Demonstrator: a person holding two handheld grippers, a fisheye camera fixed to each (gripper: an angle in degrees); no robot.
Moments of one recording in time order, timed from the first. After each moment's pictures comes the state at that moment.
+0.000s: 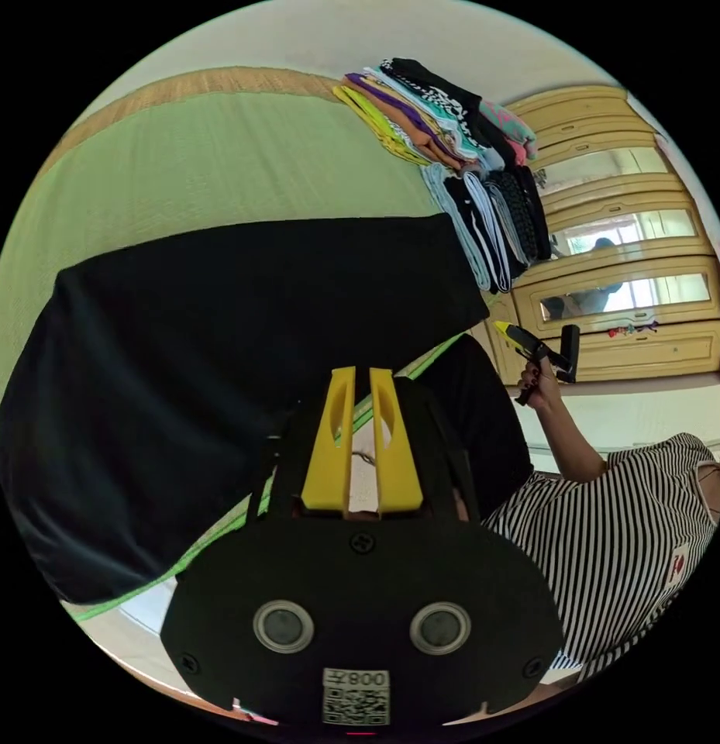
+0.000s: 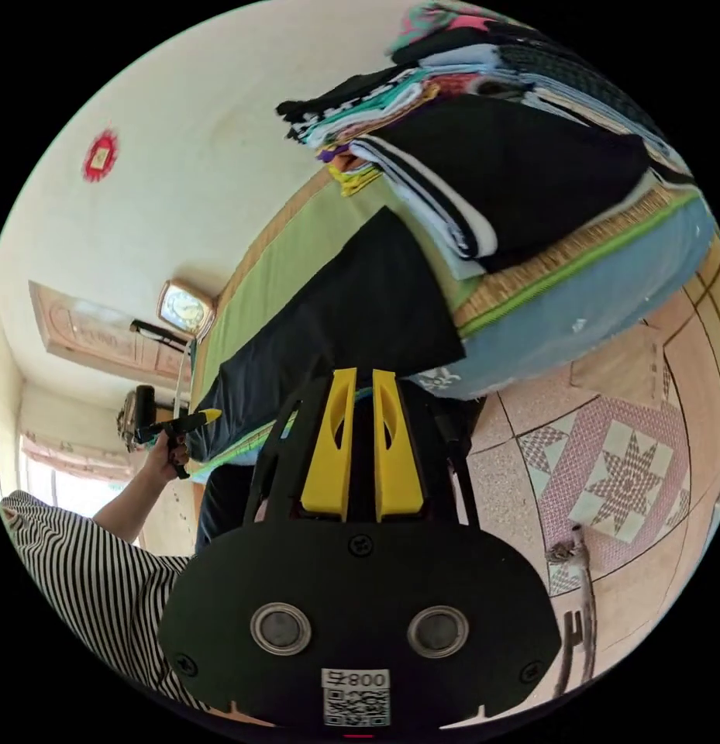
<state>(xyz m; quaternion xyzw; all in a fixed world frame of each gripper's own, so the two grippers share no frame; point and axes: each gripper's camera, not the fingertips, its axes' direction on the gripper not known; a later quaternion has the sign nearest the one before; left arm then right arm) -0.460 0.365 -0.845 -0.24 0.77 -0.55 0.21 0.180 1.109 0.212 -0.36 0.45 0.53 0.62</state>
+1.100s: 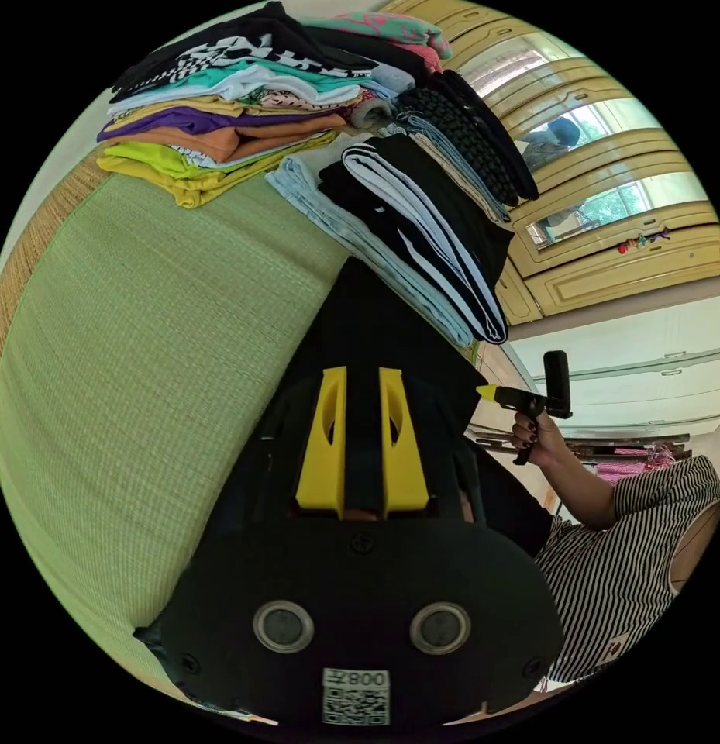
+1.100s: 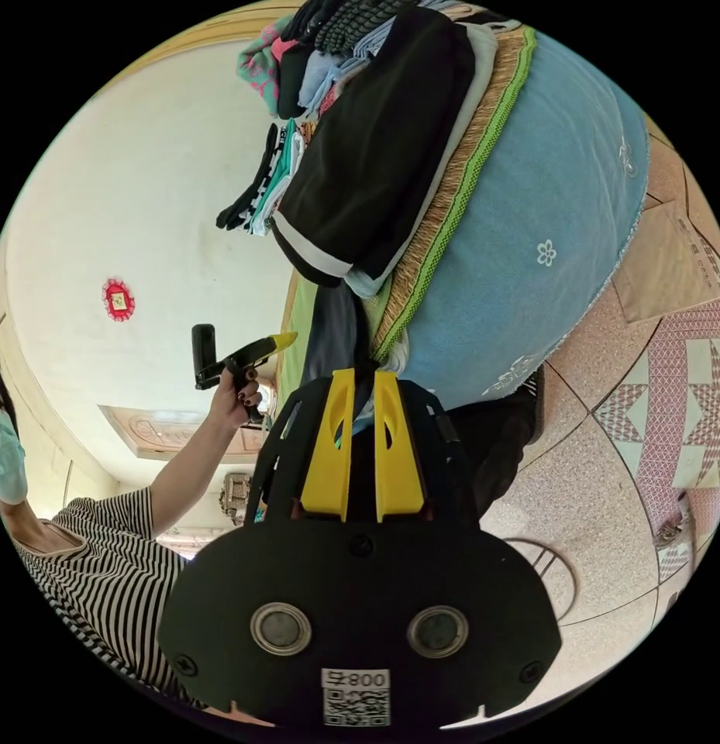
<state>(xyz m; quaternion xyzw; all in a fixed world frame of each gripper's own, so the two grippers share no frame) -0.661 0.070 -0.595 -0.11 0.85 -0.40 0.32 0.155 1.266 -0.007 -0.15 0.42 0.65 0.62</state>
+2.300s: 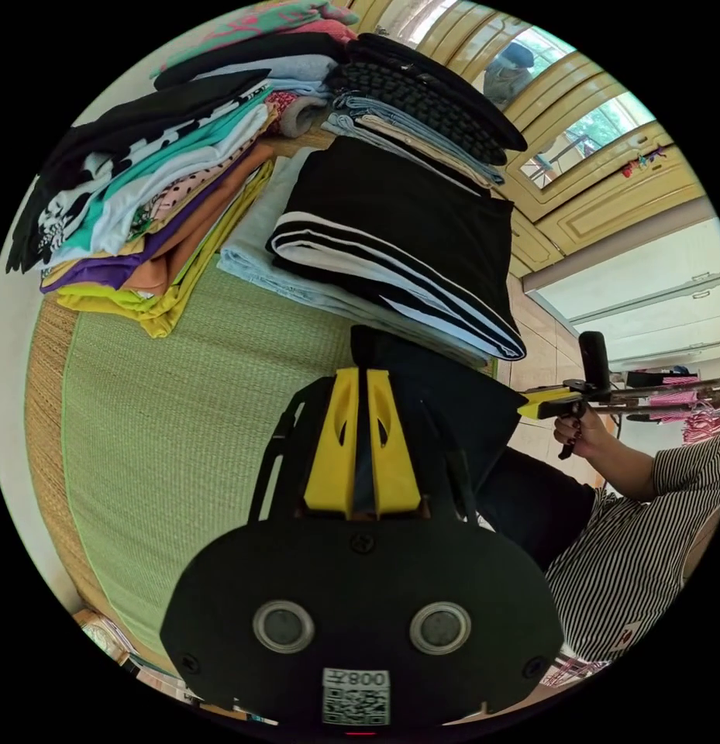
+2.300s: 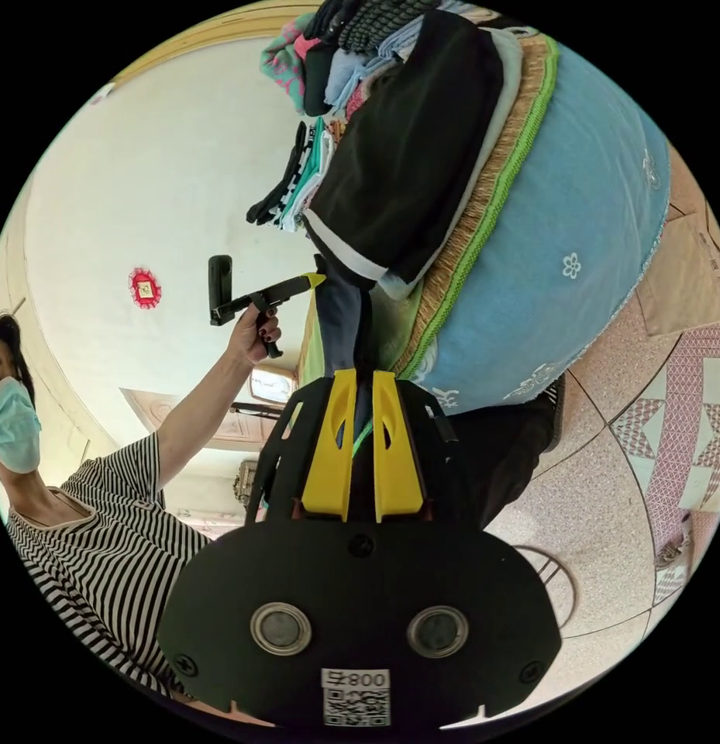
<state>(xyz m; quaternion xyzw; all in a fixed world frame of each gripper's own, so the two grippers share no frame) -0.721 0.037 -0.584 -0.06 0.85 -0.30 0.44 0.194 1.232 0.001 -0.13 0.38 0.64 0.66</state>
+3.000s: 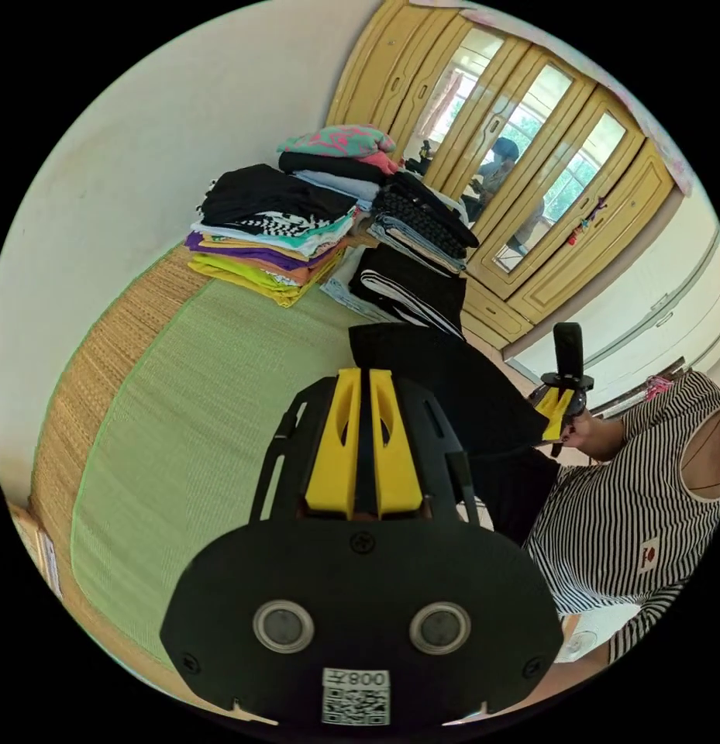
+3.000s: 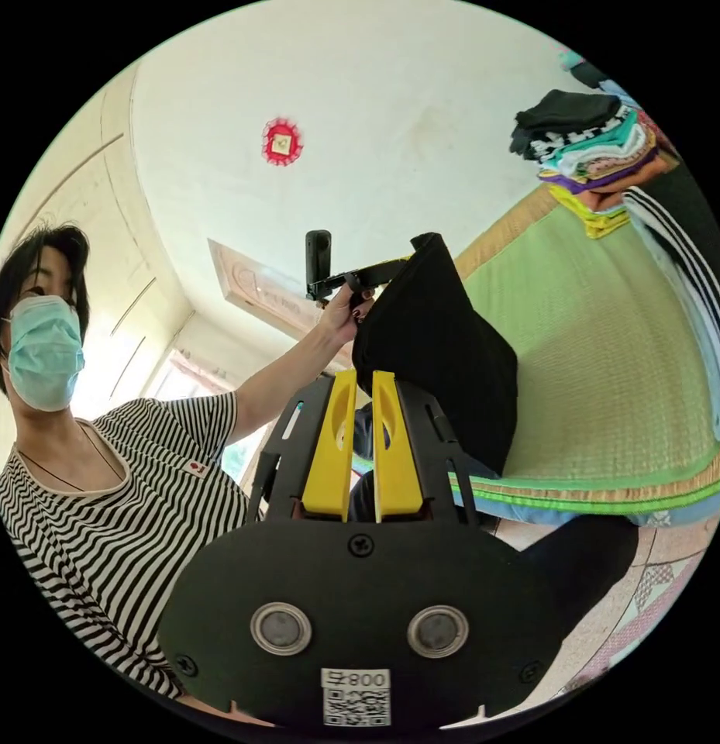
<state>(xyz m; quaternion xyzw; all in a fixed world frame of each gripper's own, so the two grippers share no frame) -0.657 0.382 -0.677 -0.02 0.77 -0.47 0.43 0.257 1.091 0.269 -0.24 0.14 0.52 0.81</state>
